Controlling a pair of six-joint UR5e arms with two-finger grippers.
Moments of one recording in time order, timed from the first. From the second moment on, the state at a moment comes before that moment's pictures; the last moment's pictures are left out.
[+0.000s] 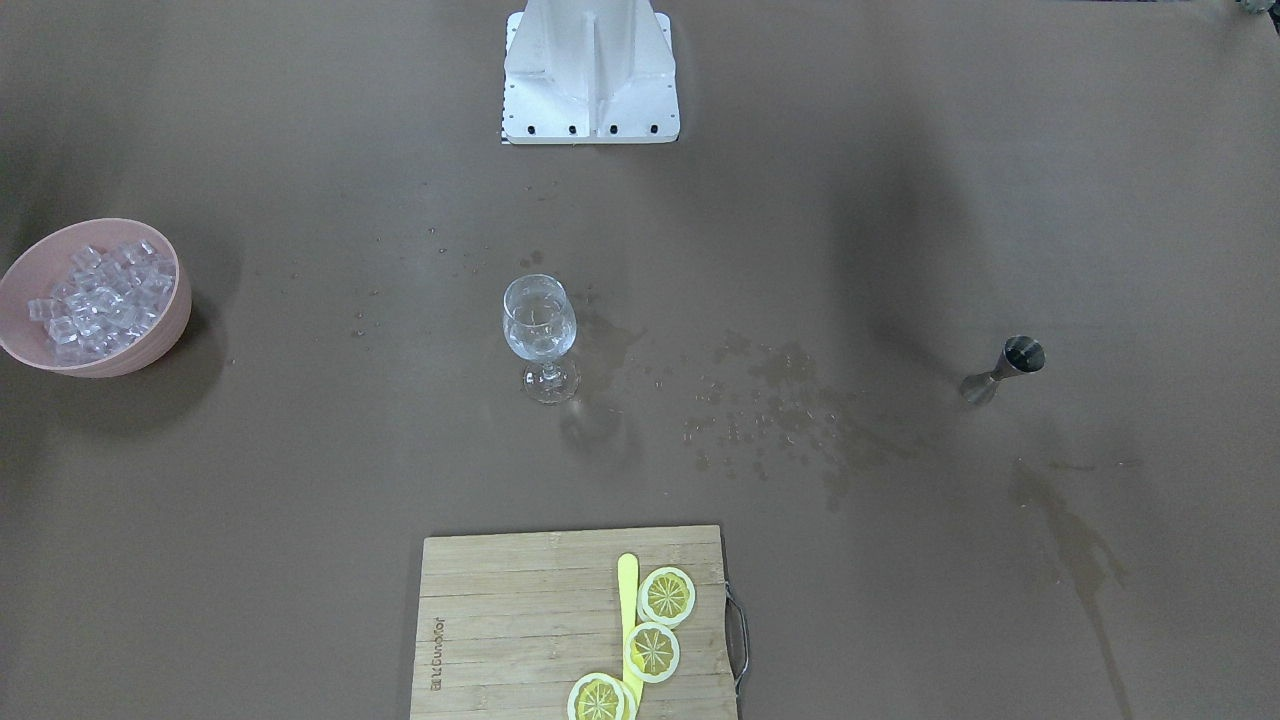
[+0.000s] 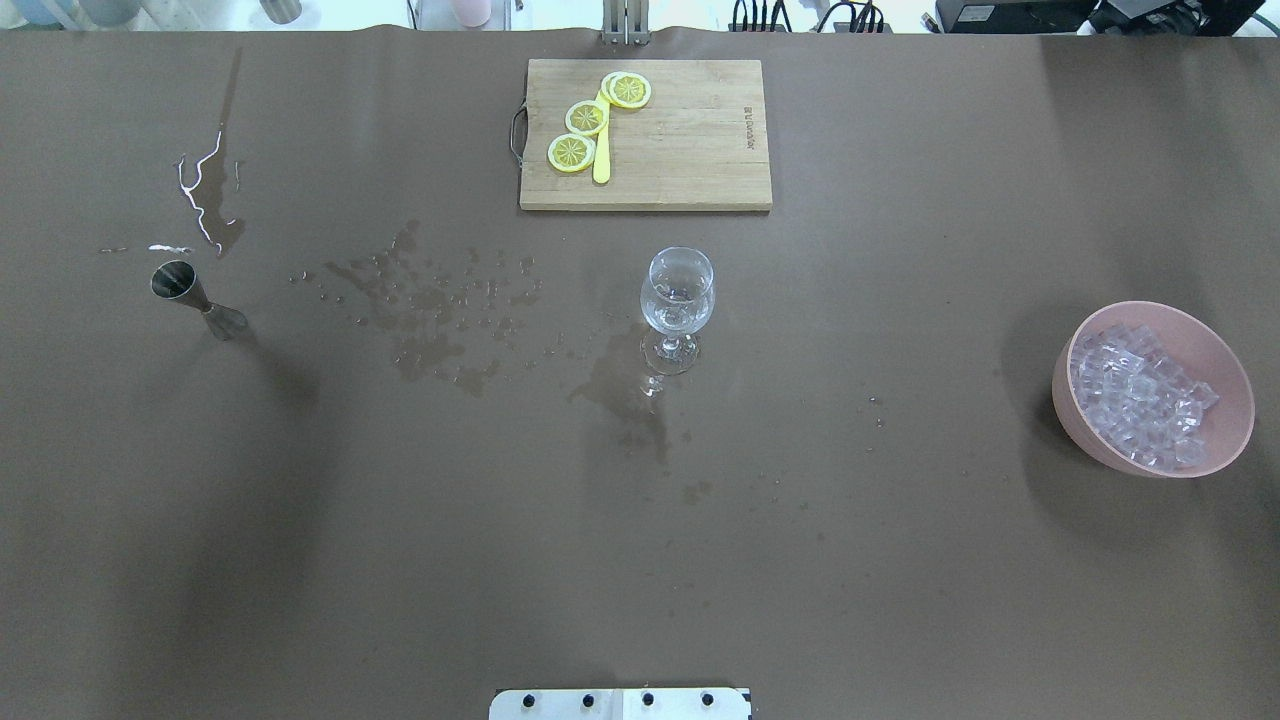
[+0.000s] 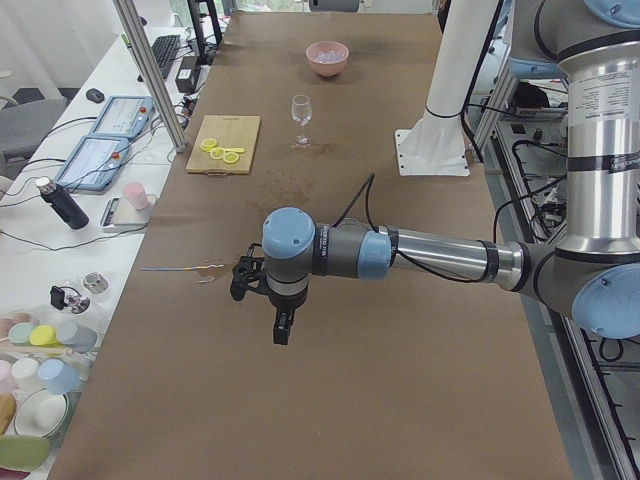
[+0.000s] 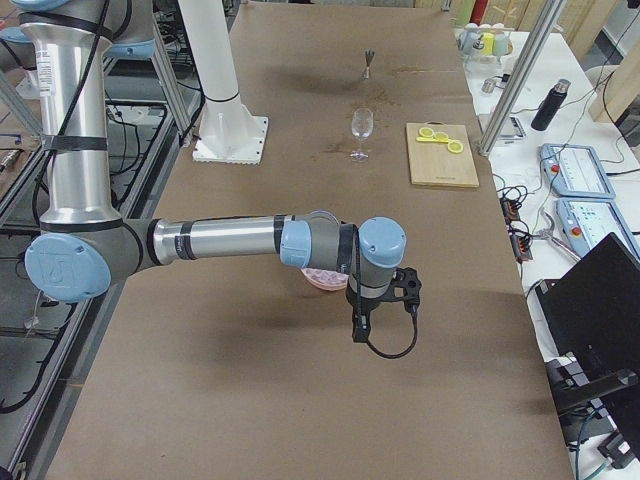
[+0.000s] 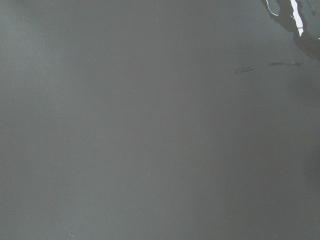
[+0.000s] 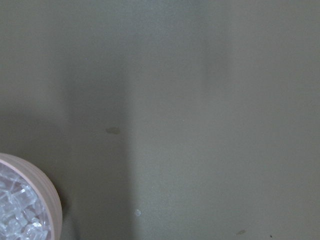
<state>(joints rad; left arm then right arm) -1.60 -1.47 -1.80 -1.53 -2.32 0.05 1.59 -1.57 1.68 -1.75 2.34 -0.07</state>
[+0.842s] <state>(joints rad) -1.60 -1.47 -1.79 -1.53 -2.32 0.04 1.59 -1.57 1.68 -1.75 2.34 -0.07</state>
